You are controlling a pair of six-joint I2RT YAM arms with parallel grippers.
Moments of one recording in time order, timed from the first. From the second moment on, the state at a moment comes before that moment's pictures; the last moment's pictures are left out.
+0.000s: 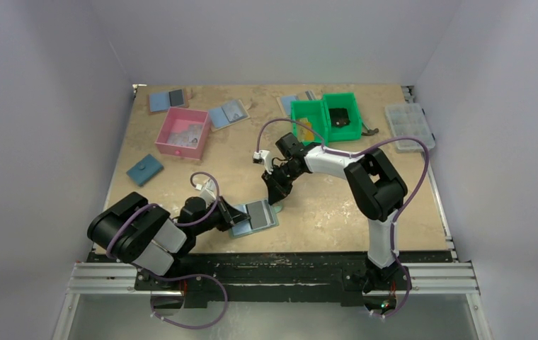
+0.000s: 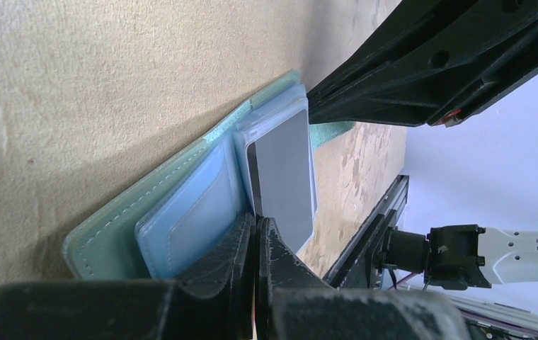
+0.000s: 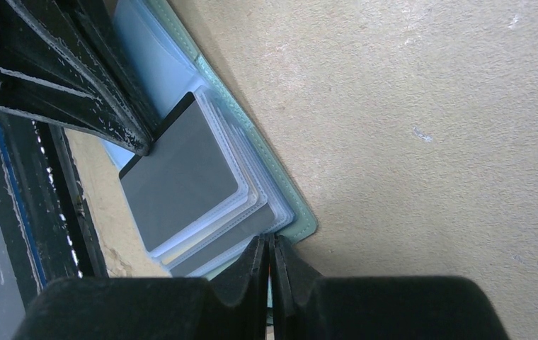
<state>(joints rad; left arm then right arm) -0.52 1.53 0.02 1.07 0.34 -1.06 0.63 1.99 1.27 -0.50 -0.67 -0.31</state>
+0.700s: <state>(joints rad) -0.49 1.45 0.02 0.97 0.37 -1.03 0.64 1.99 1.27 -0.50 -0.67 -0.31</state>
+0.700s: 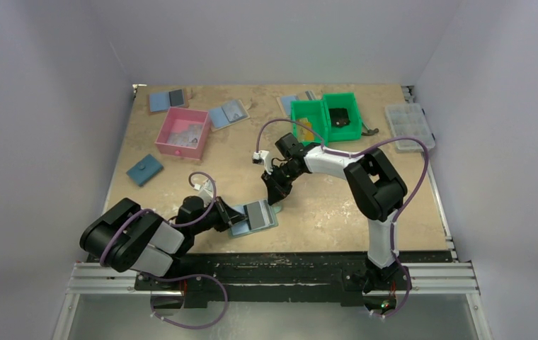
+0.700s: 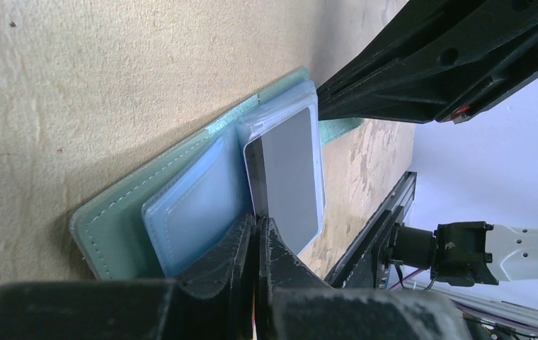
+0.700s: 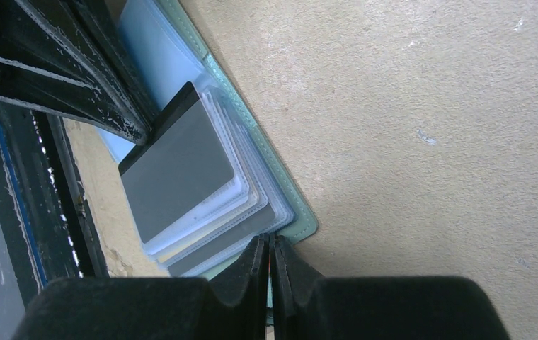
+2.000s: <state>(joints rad) -0.46 1.87 0.01 1.46 0.44 -1.17 0.64 2.00 1.27 -0.50 -0.67 -0.32</state>
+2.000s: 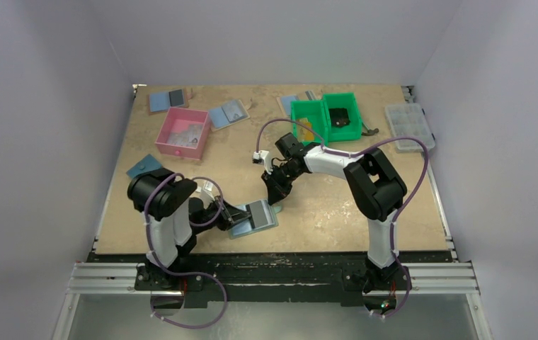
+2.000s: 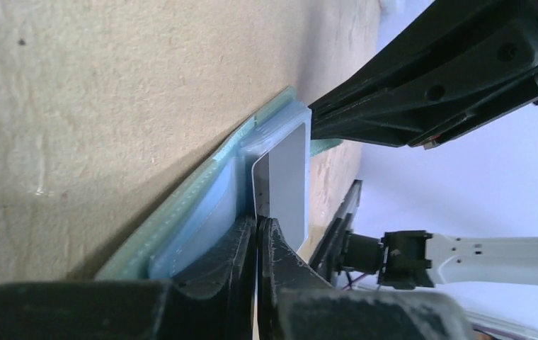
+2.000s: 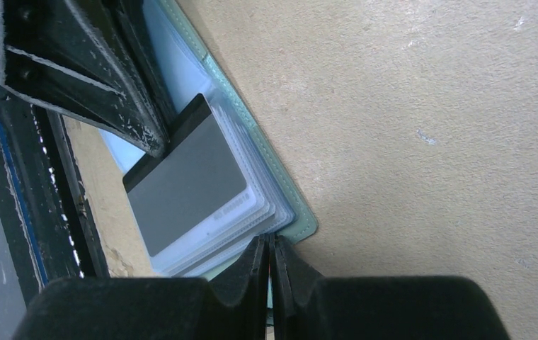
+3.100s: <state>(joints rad) -0.43 1.31 0.01 0.82 0.35 -1.04 0.64 2.00 1.28 -0.51 -0.65 -0.32</state>
